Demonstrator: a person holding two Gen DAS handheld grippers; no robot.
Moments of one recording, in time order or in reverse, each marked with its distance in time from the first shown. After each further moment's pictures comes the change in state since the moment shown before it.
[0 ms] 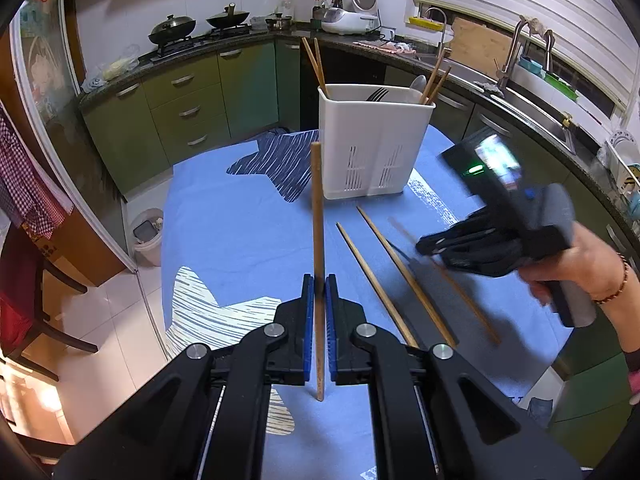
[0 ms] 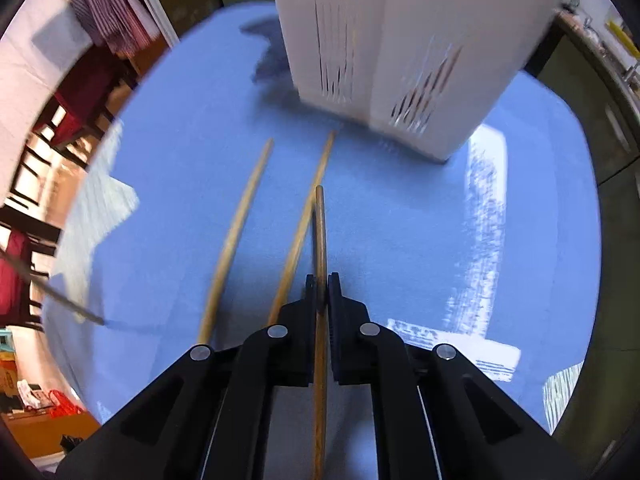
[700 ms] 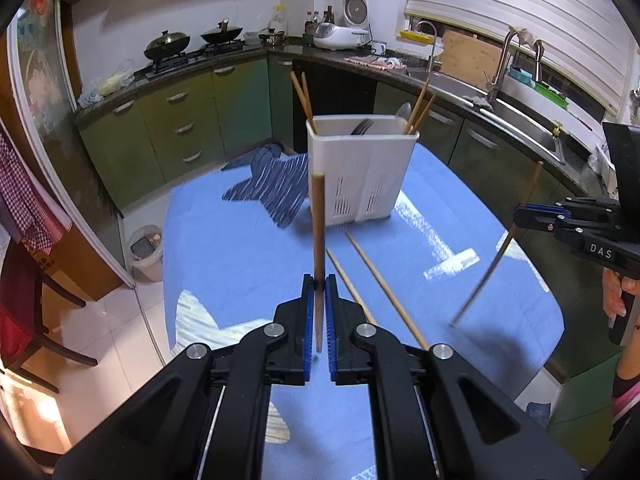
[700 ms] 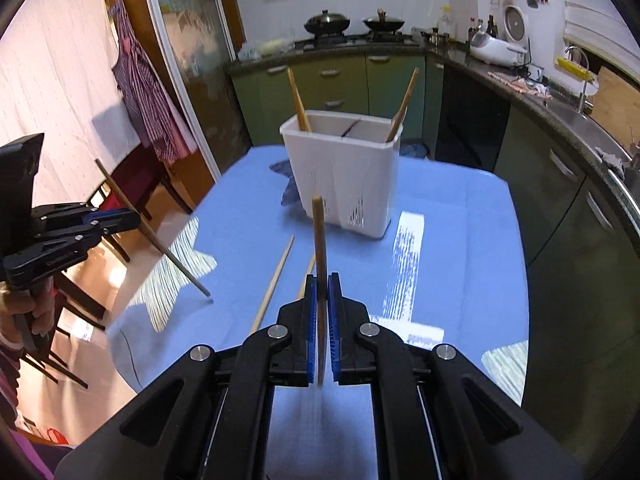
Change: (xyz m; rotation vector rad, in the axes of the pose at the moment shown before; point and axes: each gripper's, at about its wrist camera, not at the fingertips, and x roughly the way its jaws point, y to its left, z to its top) left arm -0.025 -0.006 0.025 0.018 -0.054 -0.021; right arm -0.176 -0.041 -0.081 0.065 -0.419 0.093
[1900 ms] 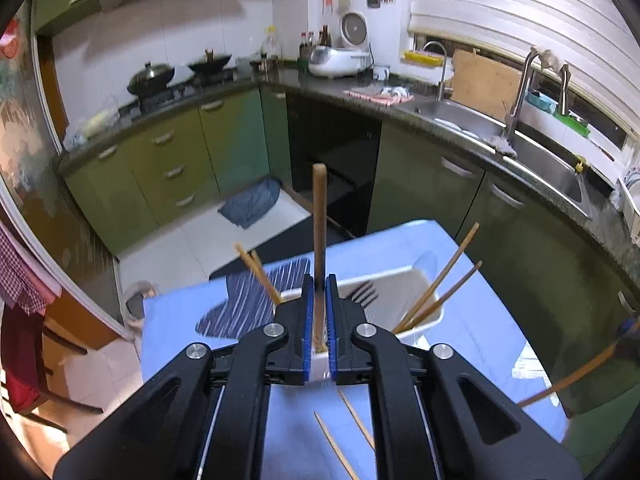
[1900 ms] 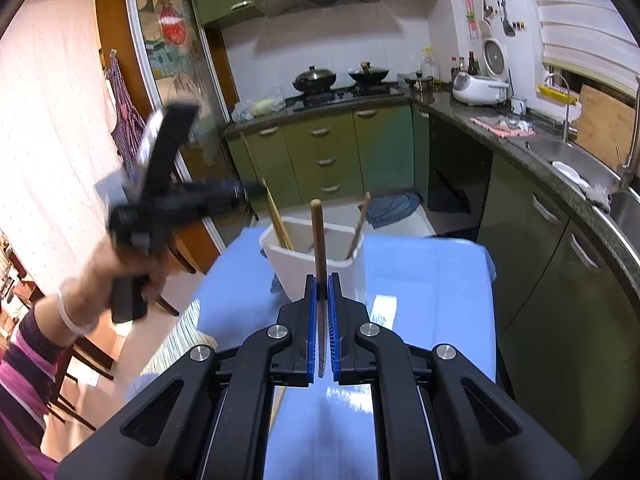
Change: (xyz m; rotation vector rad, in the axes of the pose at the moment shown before) left arm 0.105 -0.030 0.181 0.022 -0.047 0.026; right arm -0.062 -0.033 0.081 0.052 -0.179 0.020
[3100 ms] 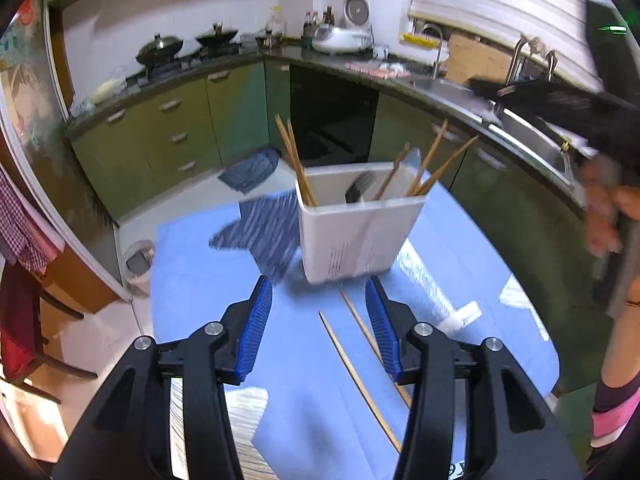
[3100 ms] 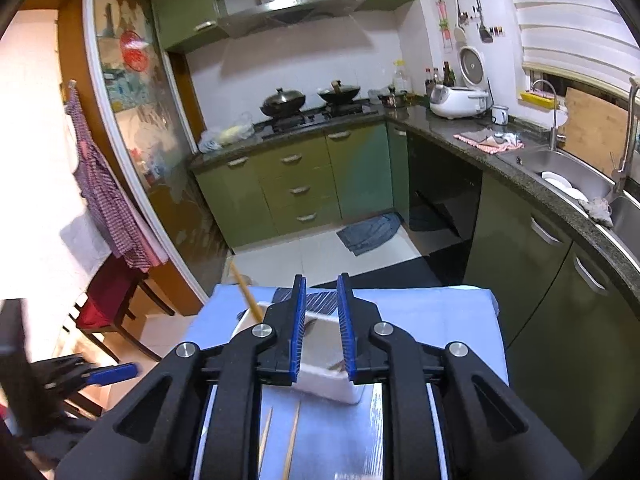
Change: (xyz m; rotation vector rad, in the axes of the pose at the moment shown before) left arm -0.062 0.020 -0.100 -0.031 0.087 -0.022; right arm 0.079 -0.010 0.059 0.069 -0.064 -0.100
